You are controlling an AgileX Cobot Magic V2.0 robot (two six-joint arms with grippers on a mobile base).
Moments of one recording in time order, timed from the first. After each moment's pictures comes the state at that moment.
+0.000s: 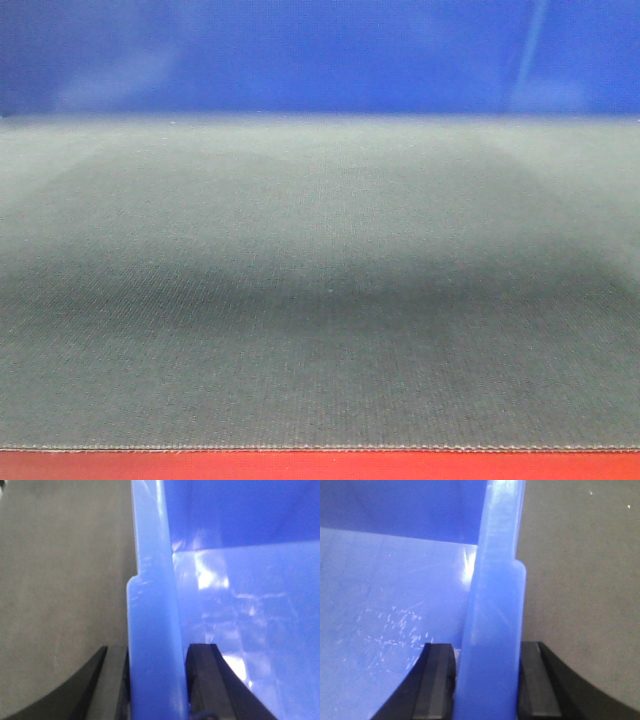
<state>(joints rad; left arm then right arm) -0.20 1.36 -1.70 0.25 1.14 -0.18 0.32 1.30 -1.59 -0.08 1.08 0.12</state>
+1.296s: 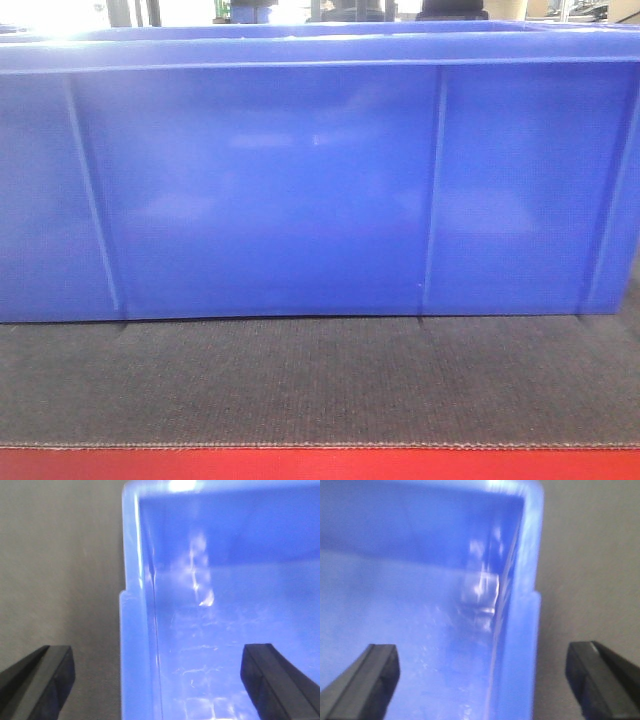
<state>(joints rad) -0.13 1.52 -1.69 0.16 1.03 -0.13 0.32 1.52 -1.61 -0.06 0.94 0.13</state>
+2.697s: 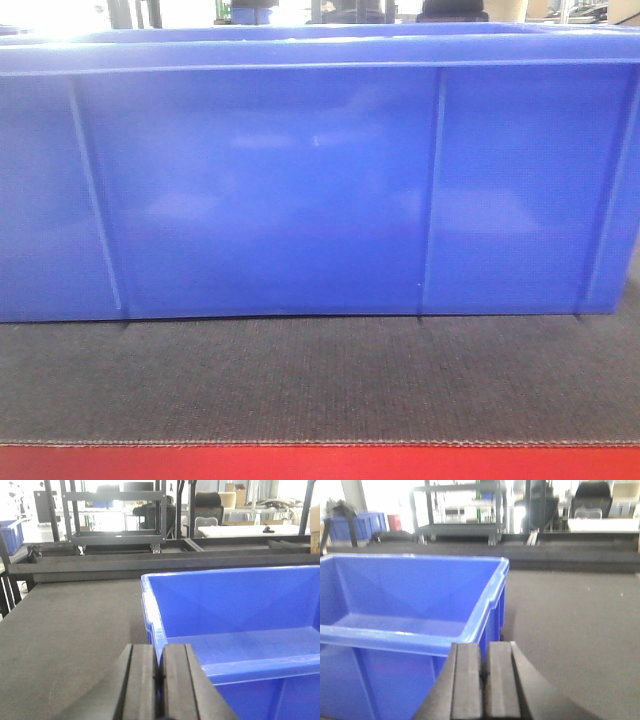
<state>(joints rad) -0.13 0.11 -0.50 0.17 0.47 -0.11 0.32 0.01 -0.40 -0.07 0.48 0.12</state>
